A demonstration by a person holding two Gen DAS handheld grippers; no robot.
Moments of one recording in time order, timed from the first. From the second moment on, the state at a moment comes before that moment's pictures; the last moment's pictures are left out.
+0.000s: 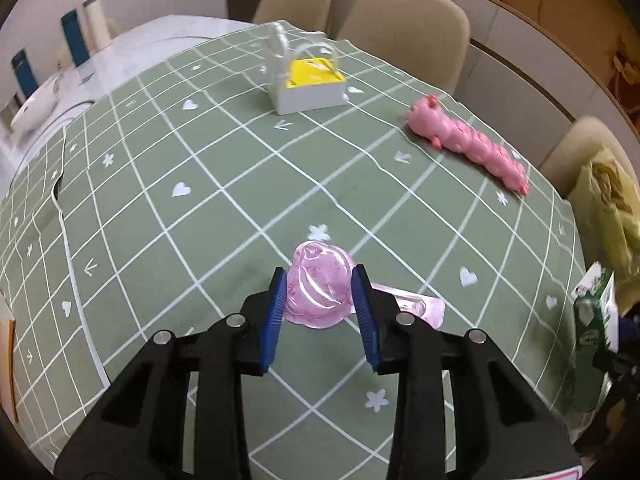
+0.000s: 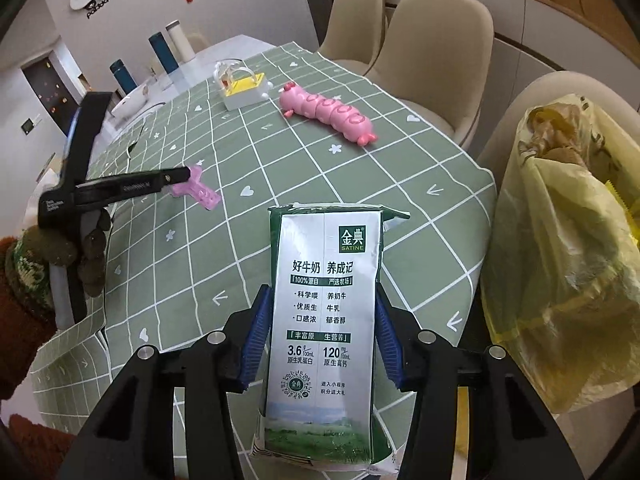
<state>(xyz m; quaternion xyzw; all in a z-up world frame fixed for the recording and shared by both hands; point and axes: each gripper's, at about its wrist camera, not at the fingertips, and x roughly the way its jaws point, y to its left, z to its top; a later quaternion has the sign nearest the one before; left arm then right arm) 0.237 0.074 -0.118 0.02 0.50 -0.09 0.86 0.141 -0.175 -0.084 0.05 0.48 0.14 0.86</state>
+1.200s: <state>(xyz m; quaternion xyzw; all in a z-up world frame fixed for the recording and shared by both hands) 0.205 -0.240 0.055 0.02 0.36 -0.37 0.85 0.112 -0.431 0.053 0.03 0.30 -0.08 0.95</state>
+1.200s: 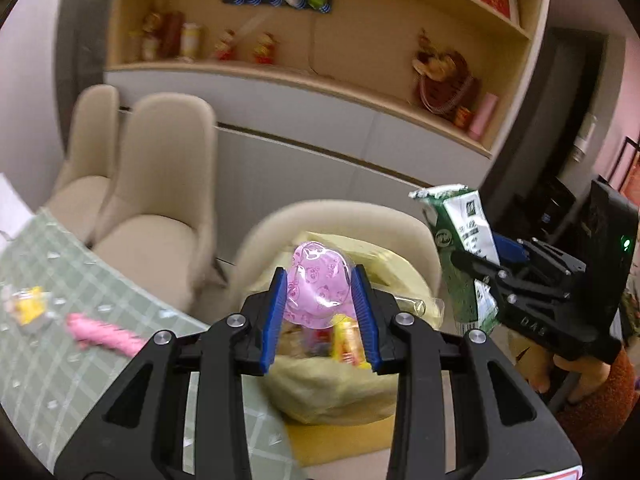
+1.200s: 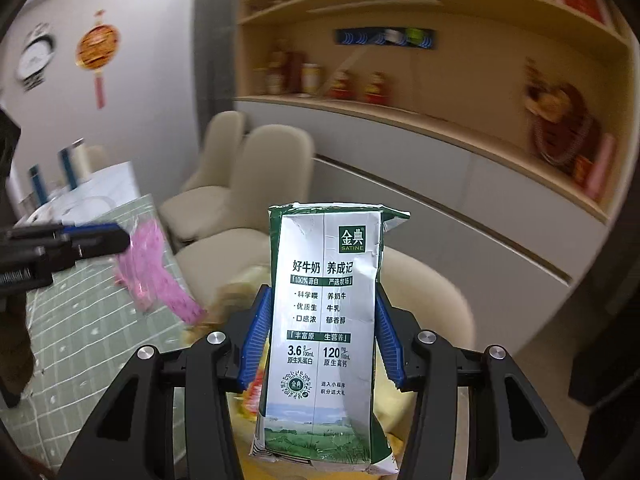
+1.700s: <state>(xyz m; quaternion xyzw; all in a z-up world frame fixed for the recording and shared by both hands) 0.246 -0.313 -0.046 0.05 0.46 -0.38 0.80 0.127 -0.460 0.027 0.05 0.33 -0.10 0.94</state>
